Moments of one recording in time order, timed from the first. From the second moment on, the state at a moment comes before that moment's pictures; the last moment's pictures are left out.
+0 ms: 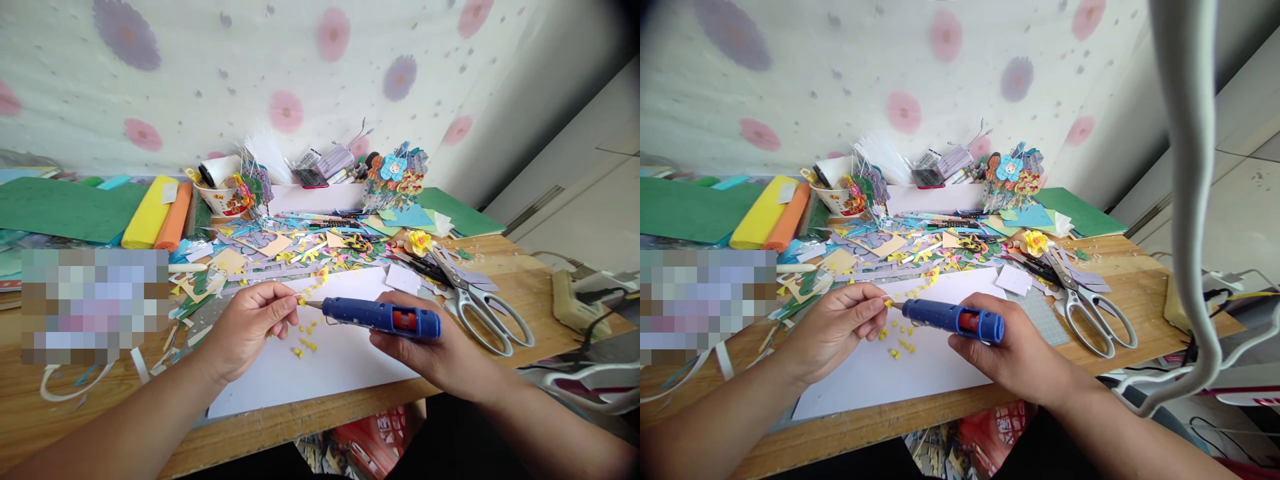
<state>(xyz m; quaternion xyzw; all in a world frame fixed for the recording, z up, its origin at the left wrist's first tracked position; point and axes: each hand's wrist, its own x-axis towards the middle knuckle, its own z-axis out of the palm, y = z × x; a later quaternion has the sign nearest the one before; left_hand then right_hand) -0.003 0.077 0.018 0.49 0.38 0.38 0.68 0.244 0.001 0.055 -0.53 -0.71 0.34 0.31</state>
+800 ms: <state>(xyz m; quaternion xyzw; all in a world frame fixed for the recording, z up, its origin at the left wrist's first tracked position) -0.001 0.076 0.018 0.50 0.38 0.36 0.69 0.242 0.000 0.057 -0.53 -0.74 0.29 0.30</state>
